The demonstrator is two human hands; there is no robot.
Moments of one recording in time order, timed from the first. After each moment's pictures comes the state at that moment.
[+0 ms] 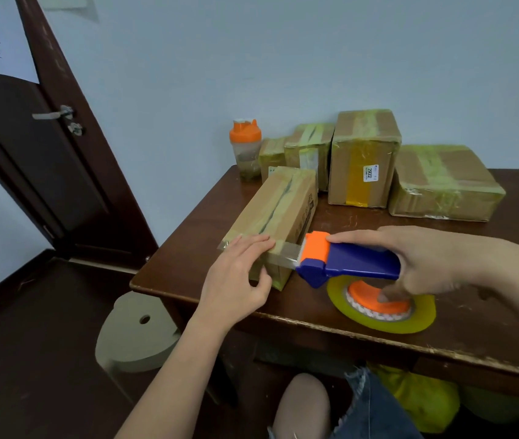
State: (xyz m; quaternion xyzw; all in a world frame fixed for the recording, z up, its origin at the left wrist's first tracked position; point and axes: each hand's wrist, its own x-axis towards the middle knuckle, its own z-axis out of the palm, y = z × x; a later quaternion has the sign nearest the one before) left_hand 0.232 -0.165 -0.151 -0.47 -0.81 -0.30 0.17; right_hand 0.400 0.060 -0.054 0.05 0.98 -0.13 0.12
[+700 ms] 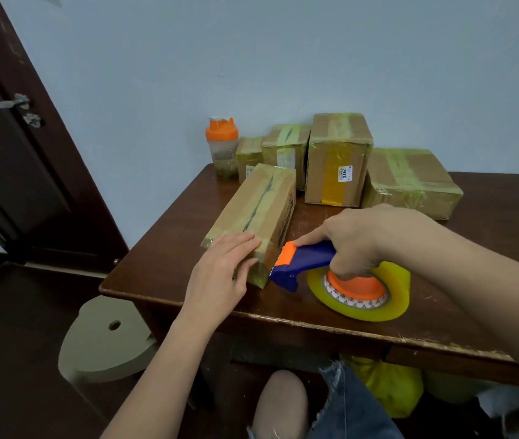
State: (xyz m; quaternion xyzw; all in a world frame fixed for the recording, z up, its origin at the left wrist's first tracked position) left_hand 0.230 -0.156 -0.156 -0.48 -0.80 -0.32 0.19; right_hand 0.367 0.002 -0.012 0.13 0.96 0.03 0.23
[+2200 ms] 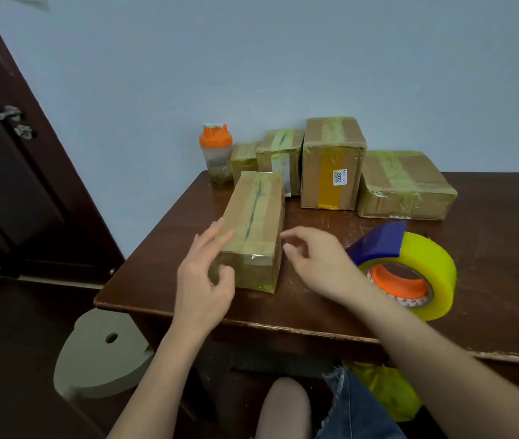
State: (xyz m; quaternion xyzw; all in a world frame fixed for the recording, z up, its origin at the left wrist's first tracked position) left_hand 0.239 -0.167 -0.137 -0.39 -0.76 -0.50 0.12; right_hand 0.347 -0.009 -0.095 0.20 0.91 -0.33 -0.16
